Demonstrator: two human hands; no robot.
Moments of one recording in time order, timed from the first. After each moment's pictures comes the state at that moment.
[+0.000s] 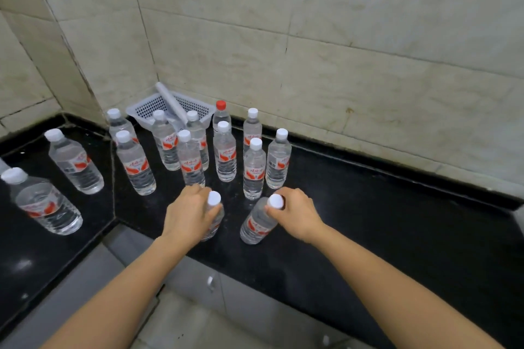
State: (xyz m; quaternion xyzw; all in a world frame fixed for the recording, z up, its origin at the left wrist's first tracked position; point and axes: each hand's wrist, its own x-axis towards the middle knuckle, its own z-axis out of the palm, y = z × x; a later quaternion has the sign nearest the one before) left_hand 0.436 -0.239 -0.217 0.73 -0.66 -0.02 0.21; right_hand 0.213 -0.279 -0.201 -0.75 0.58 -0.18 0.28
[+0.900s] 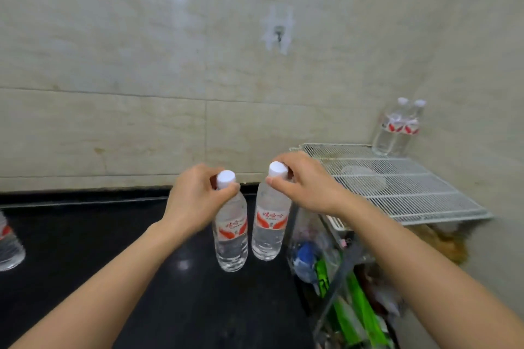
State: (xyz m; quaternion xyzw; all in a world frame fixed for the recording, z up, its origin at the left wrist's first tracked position) left_hand -0.105 -0.186 -0.067 0.42 -0.80 -0.22 0.38; right_hand -0.306 -0.113 -0.027 -0.73 0.64 -0.25 0.01
